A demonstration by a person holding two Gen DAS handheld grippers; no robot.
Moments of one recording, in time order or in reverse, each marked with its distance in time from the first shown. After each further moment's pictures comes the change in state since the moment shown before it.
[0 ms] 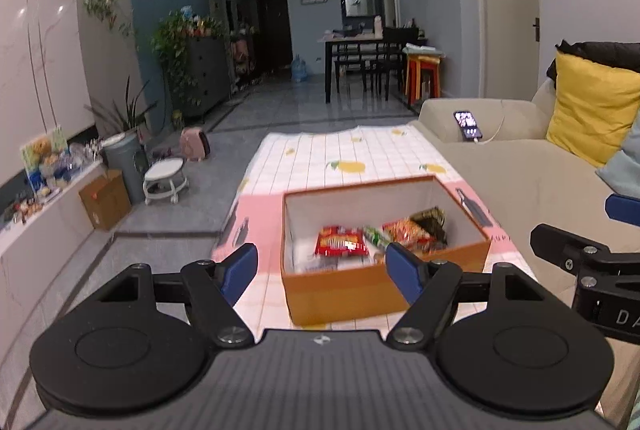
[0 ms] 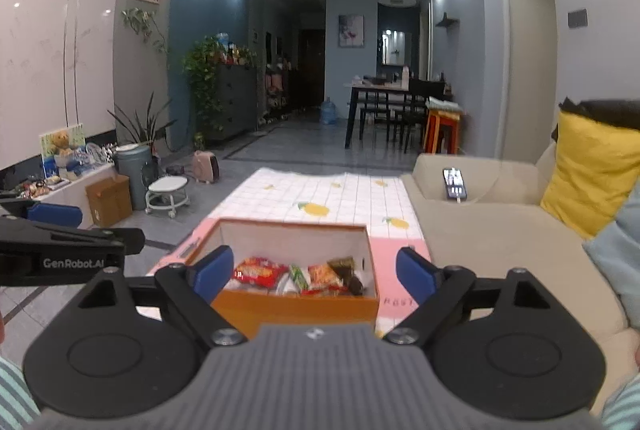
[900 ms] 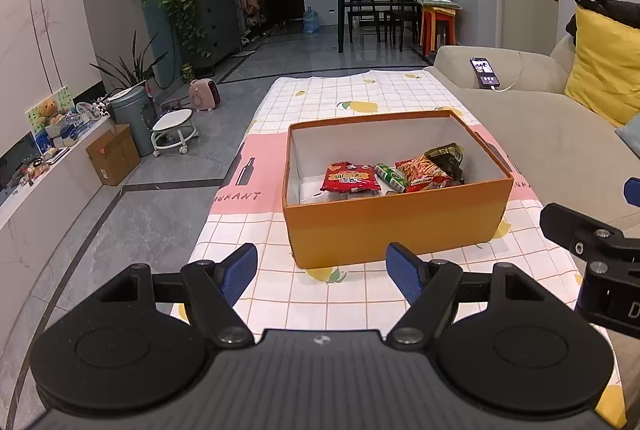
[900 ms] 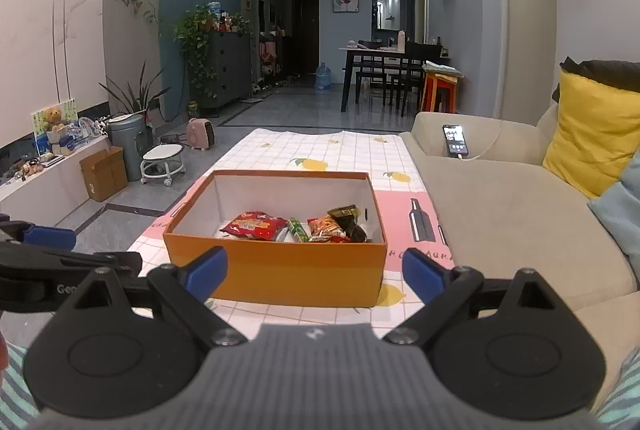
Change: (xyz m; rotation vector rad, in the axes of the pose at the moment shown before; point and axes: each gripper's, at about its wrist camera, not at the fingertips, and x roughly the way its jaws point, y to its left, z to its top) left arm 0.016 0.001 -0.040 0.007 0.142 0.043; right arm 0.026 0.002 -0.031 0.015 0.085 -0.011
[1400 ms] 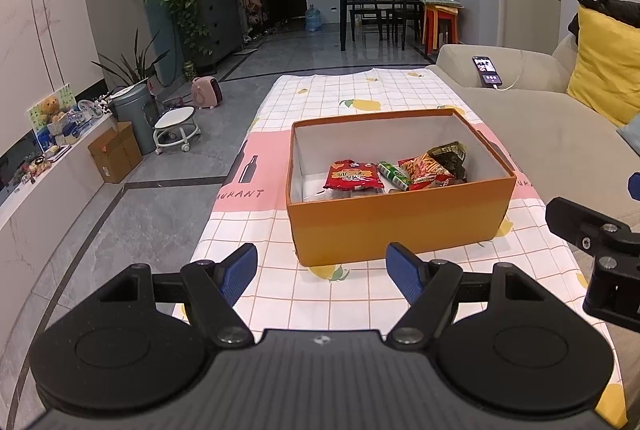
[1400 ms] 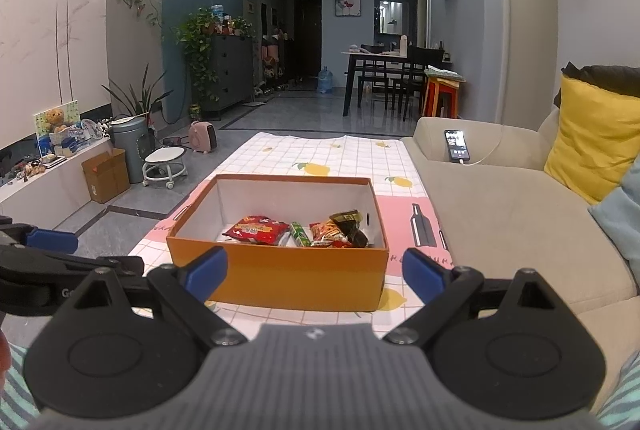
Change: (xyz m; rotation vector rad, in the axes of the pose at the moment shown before) left arm 0.002 0.001 0.002 -0.010 0.008 0.004; right arm -0.004 0.001 0.000 -0.005 -0.010 0.003
